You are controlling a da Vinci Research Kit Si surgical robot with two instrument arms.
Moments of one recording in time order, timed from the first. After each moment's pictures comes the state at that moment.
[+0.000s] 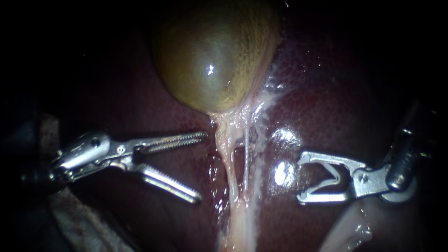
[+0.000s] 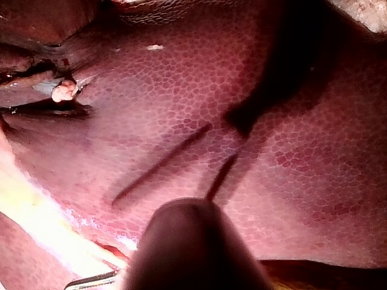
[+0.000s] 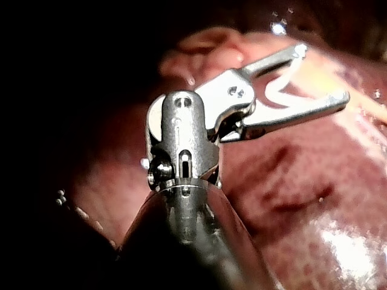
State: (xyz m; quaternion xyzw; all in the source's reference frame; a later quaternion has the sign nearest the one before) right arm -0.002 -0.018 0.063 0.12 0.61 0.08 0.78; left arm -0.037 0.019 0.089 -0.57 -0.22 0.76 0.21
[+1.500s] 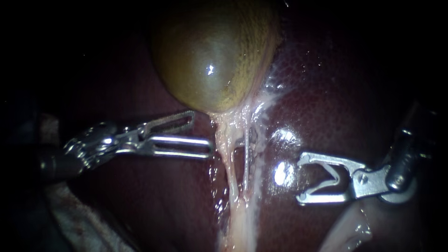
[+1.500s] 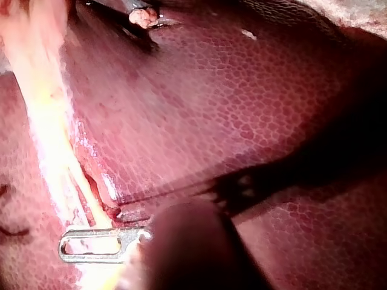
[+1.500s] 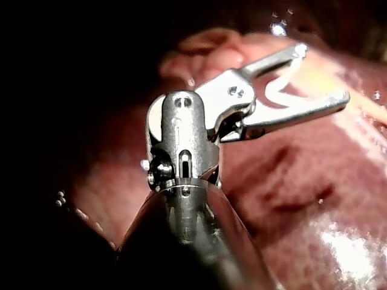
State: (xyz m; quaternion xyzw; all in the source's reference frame) right arm -0.001 -0.018 0.063 0.12 0.61 0.08 0.78; left arm -0.038 0.019 0.097 -0.45 -0.31 0.65 0.53
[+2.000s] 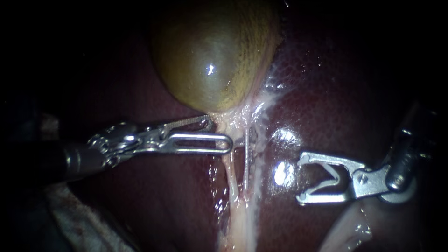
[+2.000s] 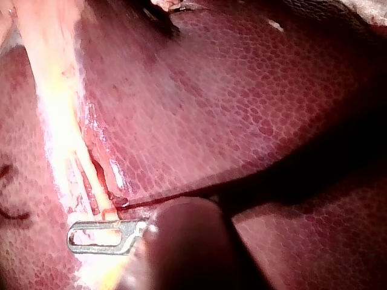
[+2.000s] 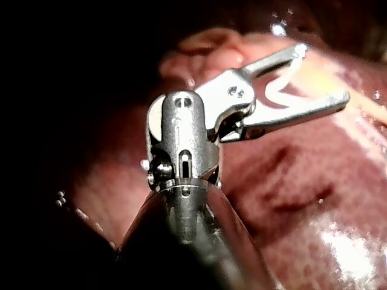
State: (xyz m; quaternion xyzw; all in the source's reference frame) right arm -0.001 -0.018 0.063 0.12 0.61 0.08 0.78; left arm -0.041 0.019 0.099 -0.42 -0.32 0.64 0.56
